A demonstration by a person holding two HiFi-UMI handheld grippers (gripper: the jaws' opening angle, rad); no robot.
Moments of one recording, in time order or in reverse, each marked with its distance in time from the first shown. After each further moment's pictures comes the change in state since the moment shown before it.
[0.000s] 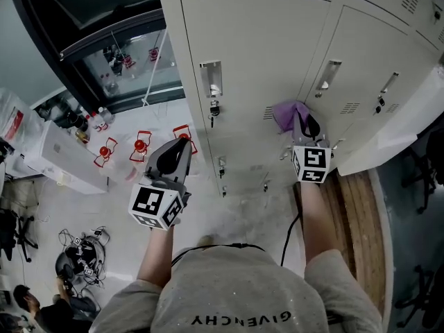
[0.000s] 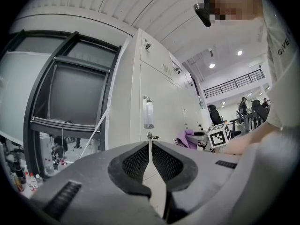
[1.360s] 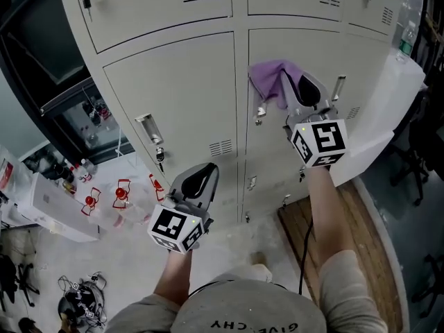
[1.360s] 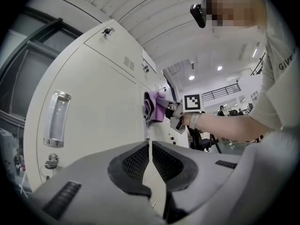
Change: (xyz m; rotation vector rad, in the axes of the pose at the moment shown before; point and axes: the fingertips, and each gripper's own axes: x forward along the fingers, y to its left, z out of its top) left arm 0.104 -0.189 0.041 -0.002 -0.082 -0.300; right arm -0.036 -0.155 0.213 -0.021 -0.416 0.019
